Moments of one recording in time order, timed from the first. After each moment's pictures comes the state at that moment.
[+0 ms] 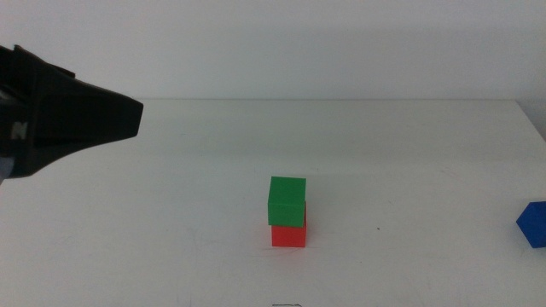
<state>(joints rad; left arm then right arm) -0.22 0.88 -1.24 -0.53 1.13 0.42 -0.12 1.55 -1.26 -0.11 1.12 -0.12</state>
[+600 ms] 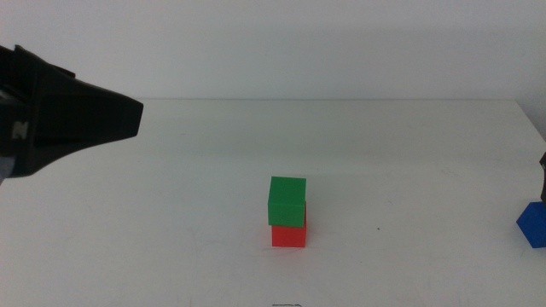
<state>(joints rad) -0.22 0.88 -1.24 -0.53 1.13 0.42 -0.13 1.61 -1.27 -0.07 1.19 -0.09</state>
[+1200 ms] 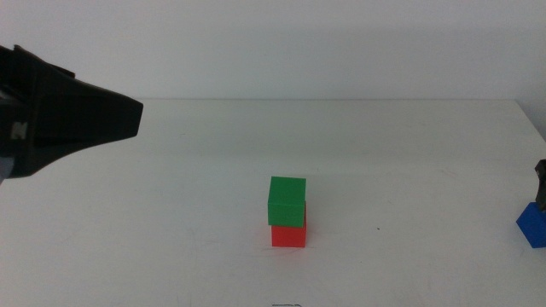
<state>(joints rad) -0.22 0.88 -1.24 -0.53 1.13 0.42 -0.22 1.77 -1.27 -0.05 1.02 -0.12</state>
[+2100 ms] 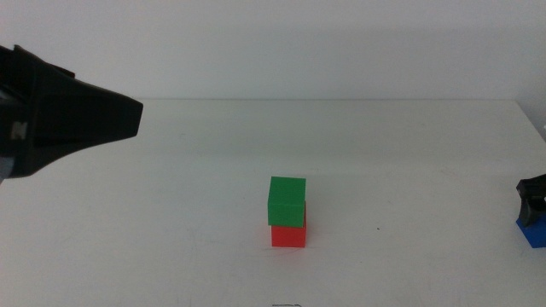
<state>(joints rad) -0.22 0.88 -1.24 -0.53 1.13 0.42 -0.22 1.92 -1.27 -0.05 0.93 -0.14</state>
